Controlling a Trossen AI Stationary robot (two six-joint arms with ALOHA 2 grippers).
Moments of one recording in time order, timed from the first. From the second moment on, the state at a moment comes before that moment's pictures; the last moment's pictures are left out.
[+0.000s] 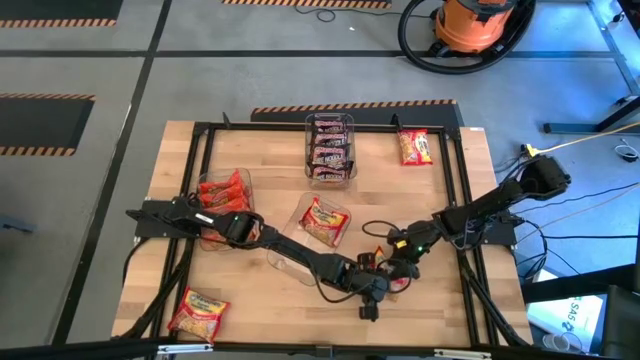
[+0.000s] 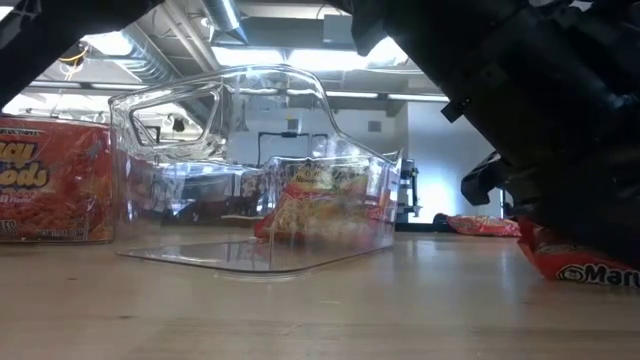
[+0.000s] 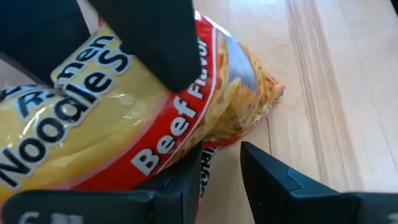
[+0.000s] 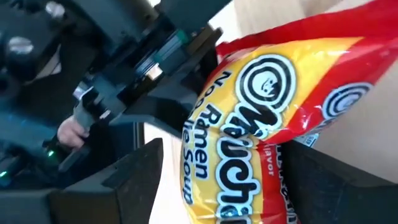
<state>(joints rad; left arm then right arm) -0.34 2.64 2.23 -0.42 -0.24 -0.31 0.37 1.34 0.21 0.56 -0.37 0.96</state>
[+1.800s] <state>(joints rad) -0.55 2.18 2.23 -1.50 -0.52 -0.57 0.37 1.27 0.22 0.55 -0.25 0.80</state>
